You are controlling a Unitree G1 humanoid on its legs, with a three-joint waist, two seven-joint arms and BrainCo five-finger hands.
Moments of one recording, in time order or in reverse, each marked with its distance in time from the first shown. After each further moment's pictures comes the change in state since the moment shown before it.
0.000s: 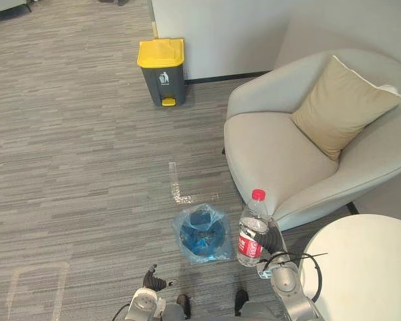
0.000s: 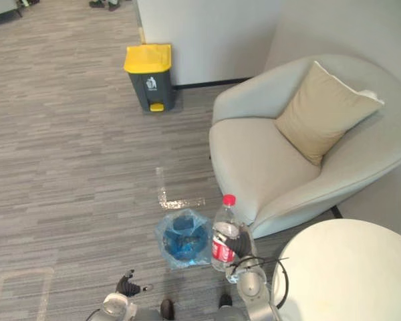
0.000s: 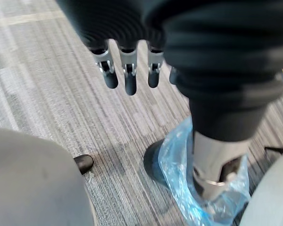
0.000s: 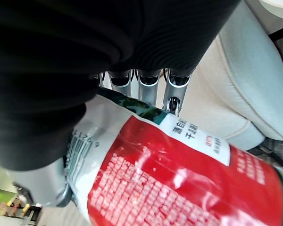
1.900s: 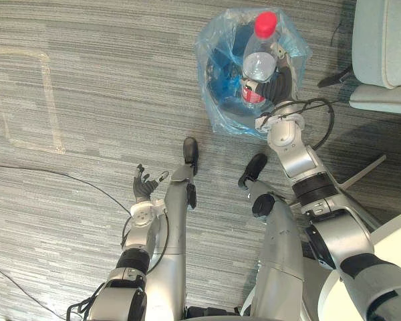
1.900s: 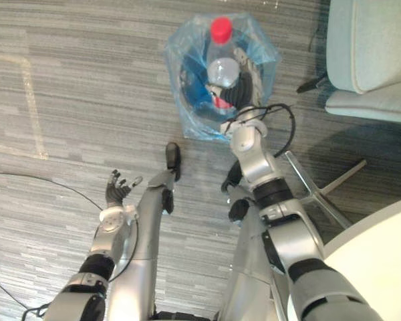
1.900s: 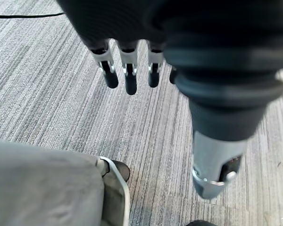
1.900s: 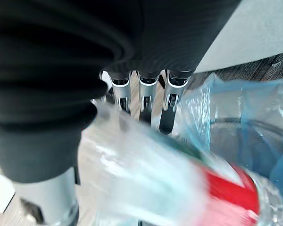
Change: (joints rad) left arm -0.386 -0.020 0.160 -0.333 -0.340 -0.124 0.081; right arm -1.069 -0.194 0.033 0.211 0.060 0.097 -0.154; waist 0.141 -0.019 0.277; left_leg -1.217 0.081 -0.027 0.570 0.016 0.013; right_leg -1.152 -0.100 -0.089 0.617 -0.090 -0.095
